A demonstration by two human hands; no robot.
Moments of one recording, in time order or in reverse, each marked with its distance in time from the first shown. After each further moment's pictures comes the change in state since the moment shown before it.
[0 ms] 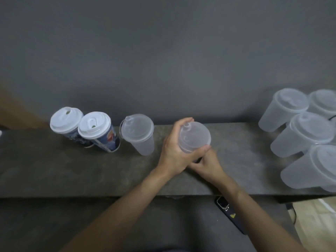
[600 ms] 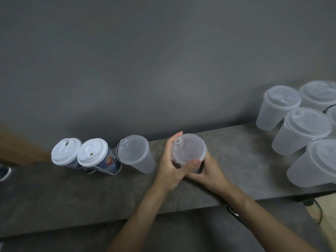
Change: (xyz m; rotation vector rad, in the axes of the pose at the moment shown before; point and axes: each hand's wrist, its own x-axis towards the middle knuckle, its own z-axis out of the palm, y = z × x) left_hand 0.003 -0.008 -0.009 -0.119 -0.135 -0.113; right_hand 0.000 0.004 -0.005 0.140 0.040 0.005
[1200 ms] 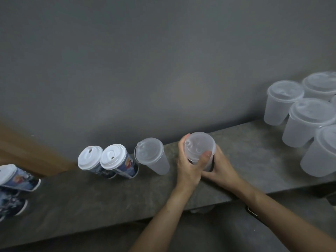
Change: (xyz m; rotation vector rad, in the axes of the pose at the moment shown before) left_hand -0.013 0.007 0.017 0.011 0.155 0.009; right_hand -0.004 0.001 0.010 -0.127 0.101 -0.057
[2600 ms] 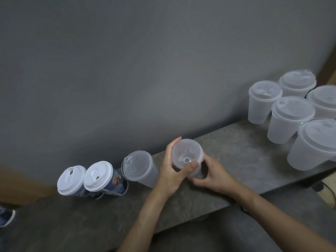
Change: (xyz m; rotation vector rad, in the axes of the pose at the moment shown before) left_hand 0.031 -0.001 -0.038 0.062 -0.325 -0.017; right_hand 0.005 0.001 -0.006 -0.008 -0.052 0.022
